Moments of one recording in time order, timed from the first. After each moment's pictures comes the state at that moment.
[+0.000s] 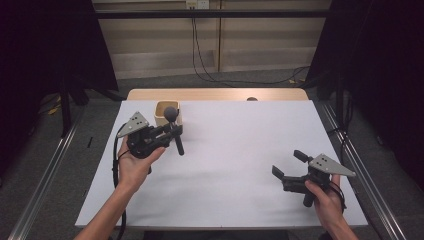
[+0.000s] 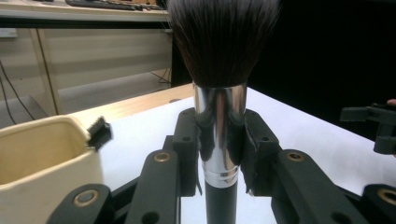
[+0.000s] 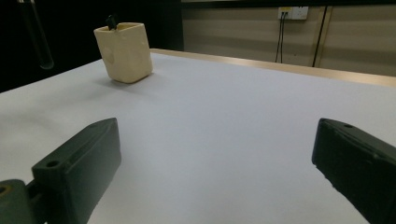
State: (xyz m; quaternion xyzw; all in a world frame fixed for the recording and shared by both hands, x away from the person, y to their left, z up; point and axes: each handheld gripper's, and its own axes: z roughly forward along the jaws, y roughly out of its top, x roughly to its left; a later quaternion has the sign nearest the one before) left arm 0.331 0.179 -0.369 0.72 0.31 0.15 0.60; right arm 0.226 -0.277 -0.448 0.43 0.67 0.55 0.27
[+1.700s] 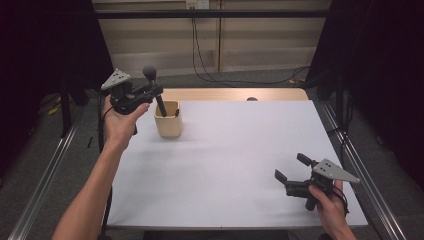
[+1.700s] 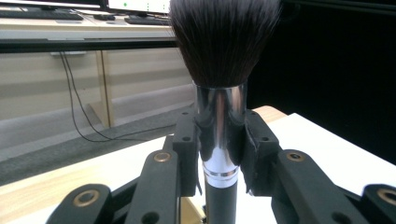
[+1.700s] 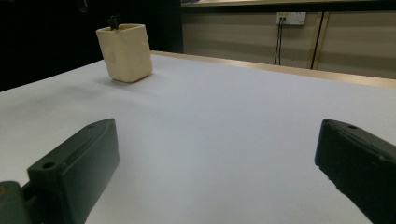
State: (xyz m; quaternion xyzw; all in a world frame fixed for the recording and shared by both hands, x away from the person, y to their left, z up) left arm 0.417 0.207 -0.317 0.69 0.36 0.21 0.59; right arm 0.216 -0.282 -0.454 0.42 0.66 0.55 0.27
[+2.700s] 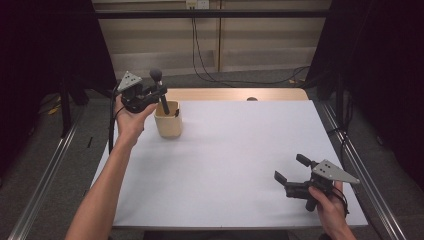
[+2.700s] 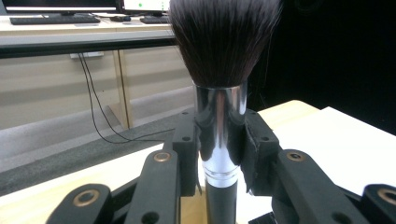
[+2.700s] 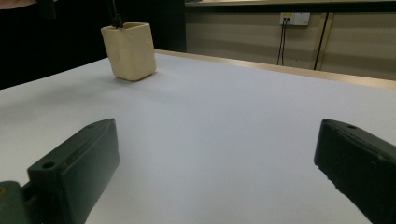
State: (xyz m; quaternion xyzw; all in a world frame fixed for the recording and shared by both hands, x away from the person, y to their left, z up) left arm 0.448 0.197 -0.352 0.70 0.37 0.24 0.57; right arm 0.214 -0.281 -0.454 0.42 0.67 0.55 0.27
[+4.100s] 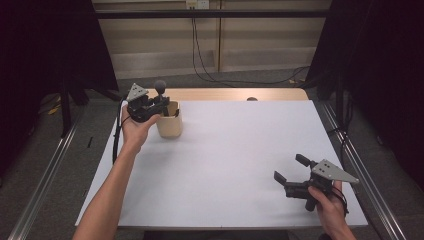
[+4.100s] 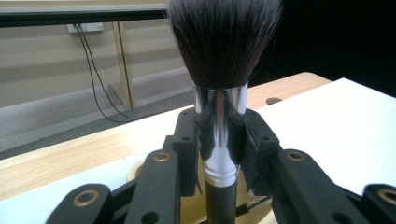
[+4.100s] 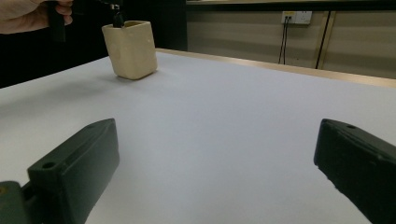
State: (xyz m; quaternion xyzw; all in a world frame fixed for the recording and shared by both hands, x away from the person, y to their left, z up) left arm 0.452 0.195 -0.394 0.71 0.38 0.23 0.54; right arm 0.215 -0.280 -0.454 0.42 0.67 0.55 0.27
